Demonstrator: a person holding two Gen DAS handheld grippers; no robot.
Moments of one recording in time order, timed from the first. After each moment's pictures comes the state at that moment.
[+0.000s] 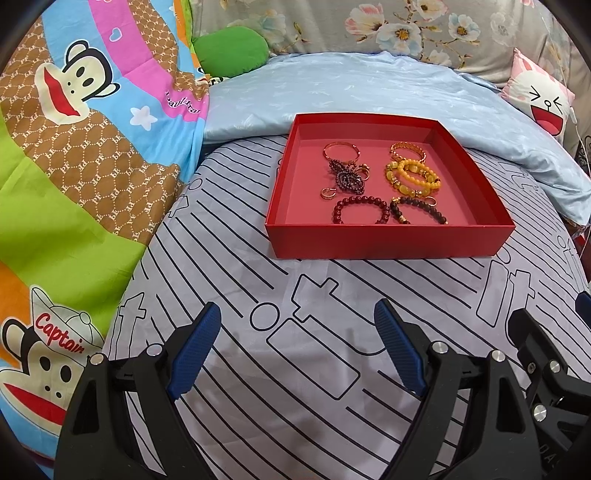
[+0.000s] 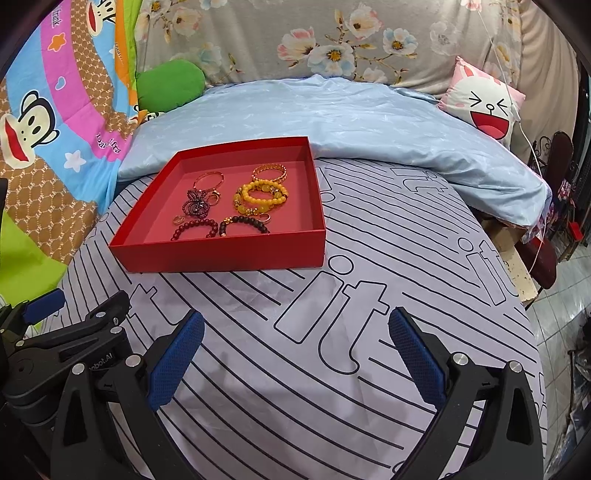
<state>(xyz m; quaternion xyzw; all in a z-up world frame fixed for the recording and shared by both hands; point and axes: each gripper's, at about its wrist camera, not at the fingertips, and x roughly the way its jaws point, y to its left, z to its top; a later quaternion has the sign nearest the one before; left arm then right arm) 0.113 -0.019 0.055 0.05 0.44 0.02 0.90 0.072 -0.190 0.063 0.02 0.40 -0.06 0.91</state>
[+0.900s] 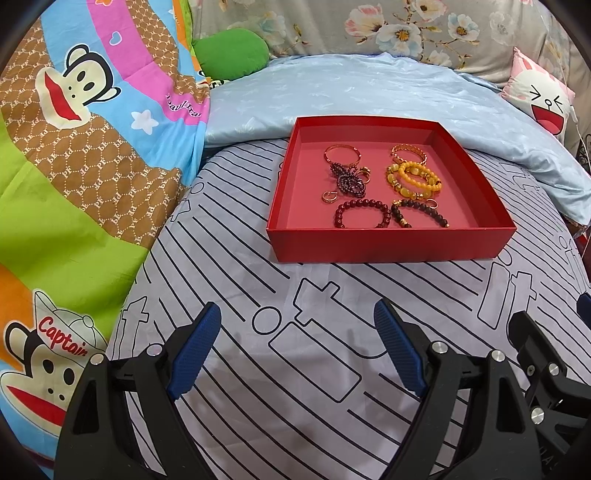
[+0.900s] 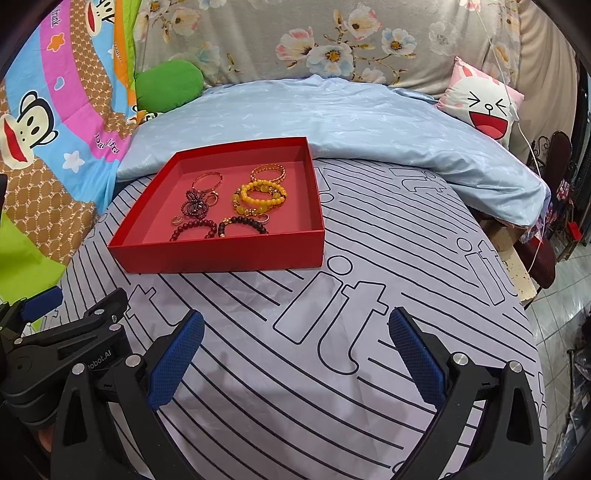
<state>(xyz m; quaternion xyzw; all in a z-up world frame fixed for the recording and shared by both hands) 0.114 -0.019 0.057 0.05 0.43 0.02 0.90 0.072 -0.192 0.063 0.02 0.40 -0.06 0.91</state>
